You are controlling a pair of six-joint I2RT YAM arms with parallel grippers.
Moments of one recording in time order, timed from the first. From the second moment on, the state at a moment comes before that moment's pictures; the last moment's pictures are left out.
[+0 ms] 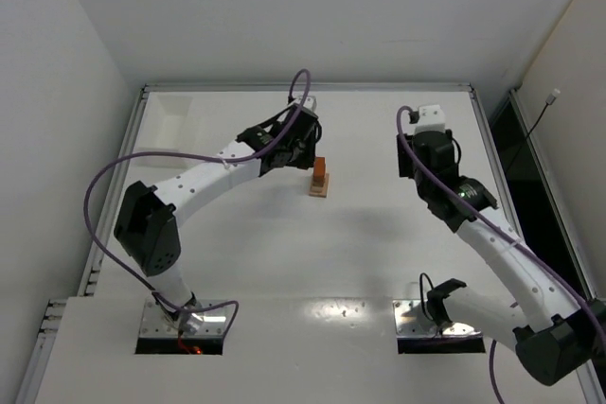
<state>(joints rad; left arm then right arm) -0.71 1.68 1.48 -0.57 -0.23 -0.50 0.46 1.01 0.91 -0.40 0.55 0.01</state>
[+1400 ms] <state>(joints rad) -0.88 1.87 1.50 -0.44 -0.63 -0.59 0.18 0.93 0.91 -0.54 0.36 0.18</state>
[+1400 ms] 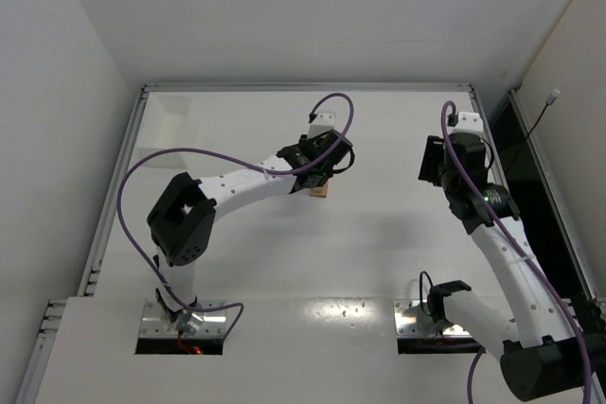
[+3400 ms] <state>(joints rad) -0.85 1.95 1.55 -0.41 -0.59 -0.55 0.18 0.97 0.88 -0.51 0.26 0.18</state>
